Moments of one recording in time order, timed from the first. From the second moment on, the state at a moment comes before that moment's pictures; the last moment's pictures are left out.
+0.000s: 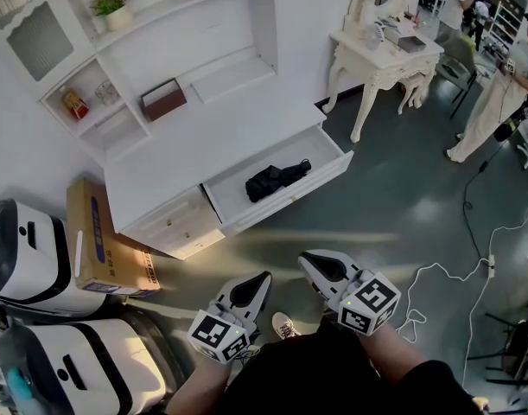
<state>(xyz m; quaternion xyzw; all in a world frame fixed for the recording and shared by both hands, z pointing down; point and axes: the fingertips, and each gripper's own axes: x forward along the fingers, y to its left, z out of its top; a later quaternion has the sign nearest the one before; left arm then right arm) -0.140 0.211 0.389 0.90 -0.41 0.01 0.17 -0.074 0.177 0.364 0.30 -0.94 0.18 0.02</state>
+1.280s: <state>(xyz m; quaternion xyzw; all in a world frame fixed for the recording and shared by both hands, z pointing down) -0.088 0.114 0.395 0.86 -0.49 0.01 0.17 -0.006 0.068 0.375 0.24 -0.96 0.17 0.04</state>
